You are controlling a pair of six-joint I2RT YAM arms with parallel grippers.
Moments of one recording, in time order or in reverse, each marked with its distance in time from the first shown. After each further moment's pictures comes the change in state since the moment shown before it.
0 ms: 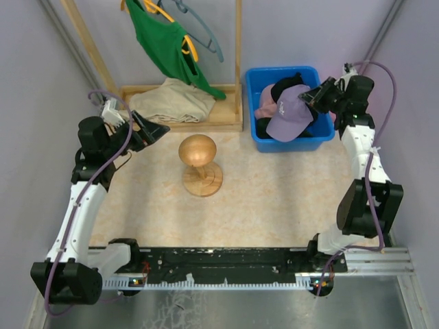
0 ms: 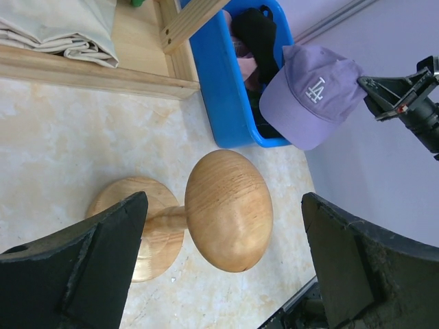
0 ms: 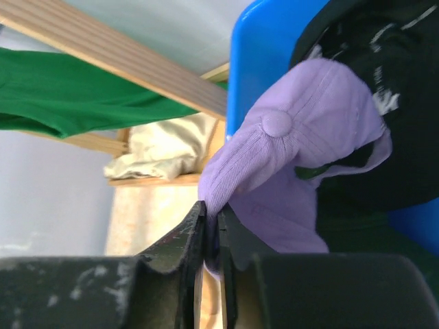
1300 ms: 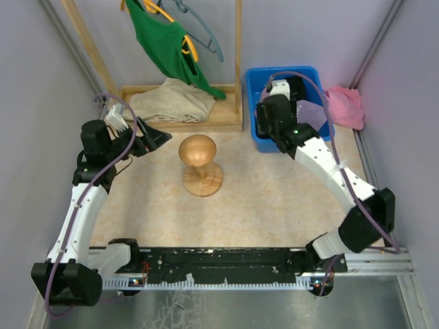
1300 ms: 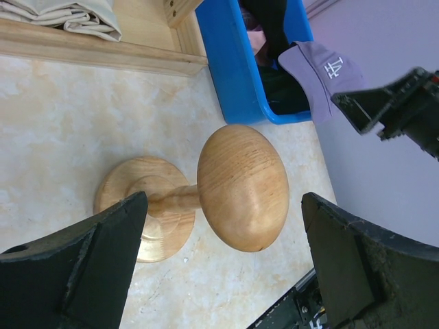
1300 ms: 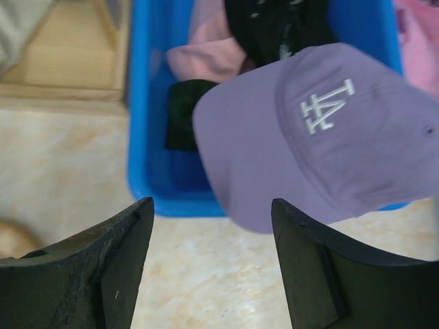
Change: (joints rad) left arm 0.000 -0.001 -0.027 -0.046 0.040 0.069; right arm 0.658 -0.144 -0.047 -0.329 1.031 -0.487
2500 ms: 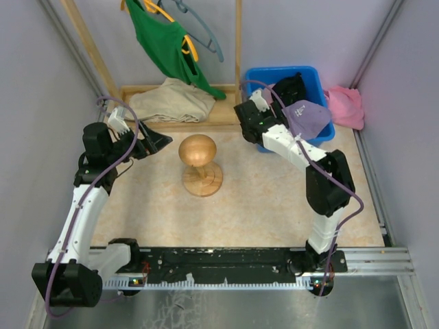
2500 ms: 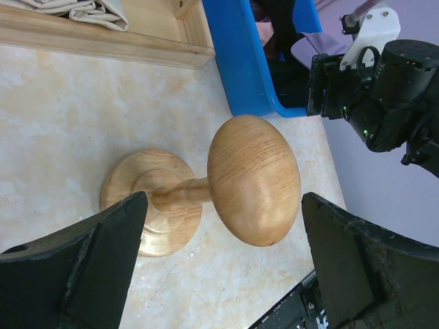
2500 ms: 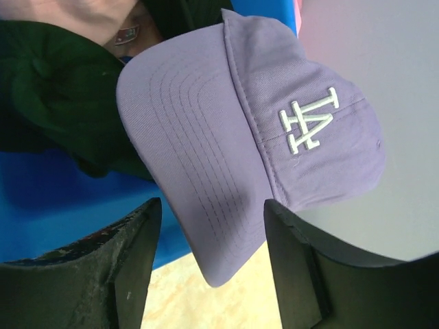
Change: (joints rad) left arm 0.000 -0.020 -0.041 0.001 -0.003 0.020; right arm 0.063 0.447 0.199 -0.061 0.576 -0.264
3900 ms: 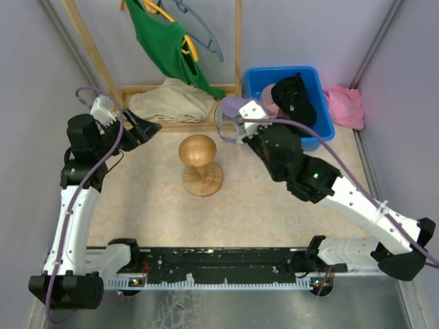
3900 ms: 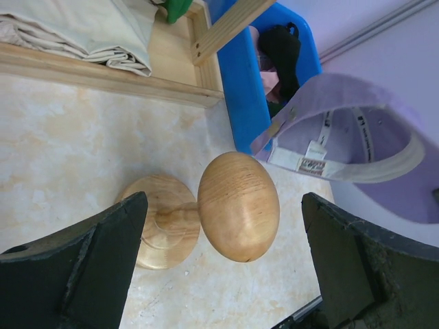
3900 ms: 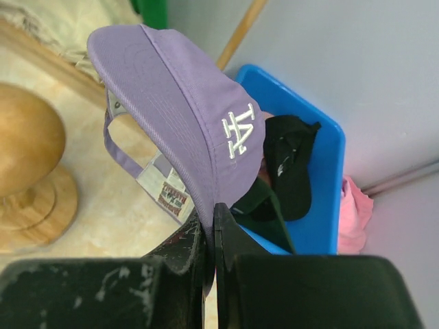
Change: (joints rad) left arm 0.019 -0.018 0.190 -0.150 -0.124 -0.028; right arm 0.378 -0.743 -0.181 0.087 -0.362 -0.234
